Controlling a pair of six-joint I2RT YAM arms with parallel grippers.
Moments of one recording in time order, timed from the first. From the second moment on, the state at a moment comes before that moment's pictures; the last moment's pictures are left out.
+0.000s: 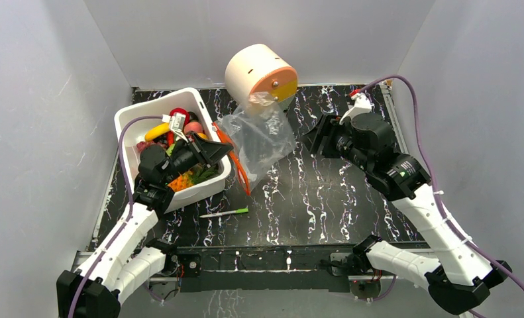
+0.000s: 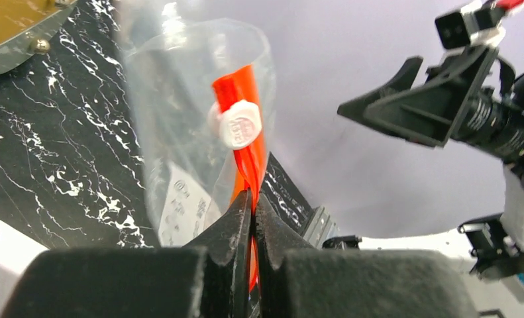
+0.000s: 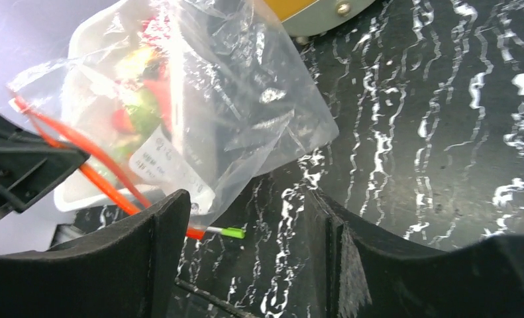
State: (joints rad) left arm -0.34 0.86 0.62 0.31 0.58 -0.80; right arm 0.59 0.97 1.29 -0.69 0.10 0.54
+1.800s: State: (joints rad) left arm -0.34 1.07 0.82 -0.10 0.51 -1.06; right arm 1.10 1.47 1.30 -0.39 0.51 0.53
